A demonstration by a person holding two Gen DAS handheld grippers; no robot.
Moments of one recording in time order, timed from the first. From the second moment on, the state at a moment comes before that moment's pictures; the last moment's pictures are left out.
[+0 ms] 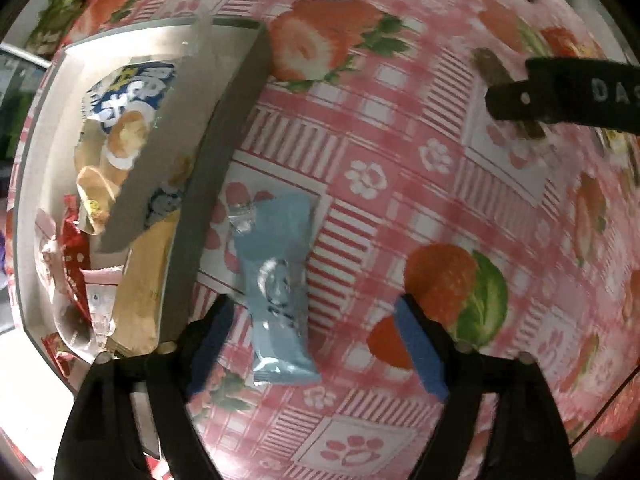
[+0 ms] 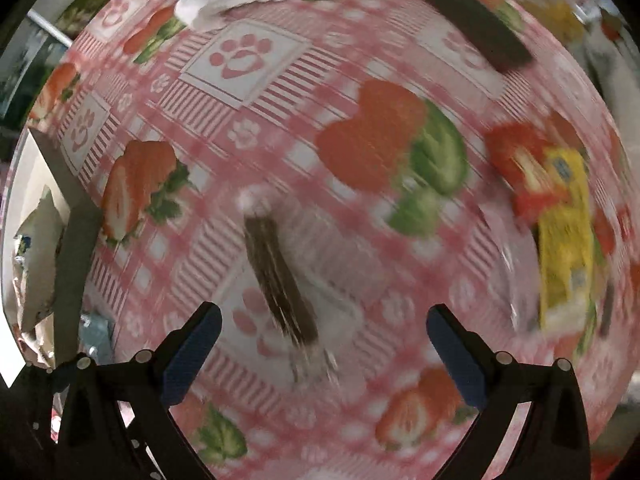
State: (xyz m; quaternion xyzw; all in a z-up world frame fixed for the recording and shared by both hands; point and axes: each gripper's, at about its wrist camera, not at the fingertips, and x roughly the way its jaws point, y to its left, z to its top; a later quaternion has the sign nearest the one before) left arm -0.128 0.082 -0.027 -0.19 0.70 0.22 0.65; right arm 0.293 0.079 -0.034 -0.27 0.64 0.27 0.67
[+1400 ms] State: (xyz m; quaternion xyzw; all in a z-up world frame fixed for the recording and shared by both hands) left arm -0.192 0.108 0.072 -0.11 0.67 0.12 0.72; right arm 0.130 -0.032 0.015 -0.07 0.71 0.27 0.64
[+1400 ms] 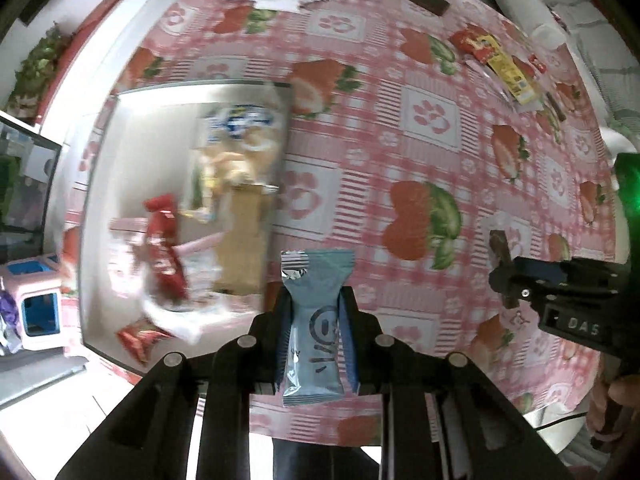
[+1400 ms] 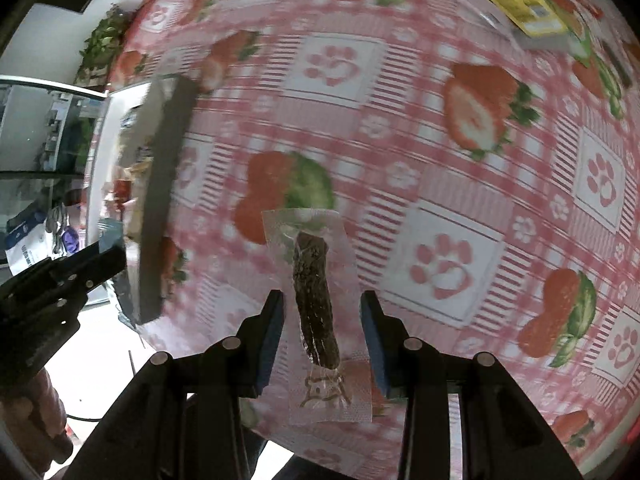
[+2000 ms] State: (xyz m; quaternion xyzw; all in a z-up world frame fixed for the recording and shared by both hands) left arm -0.250 0.237 0.051 -0.09 0.69 0.11 0.71; right arm 0.073 0.149 0.029 -0.07 0.71 0.29 0.64
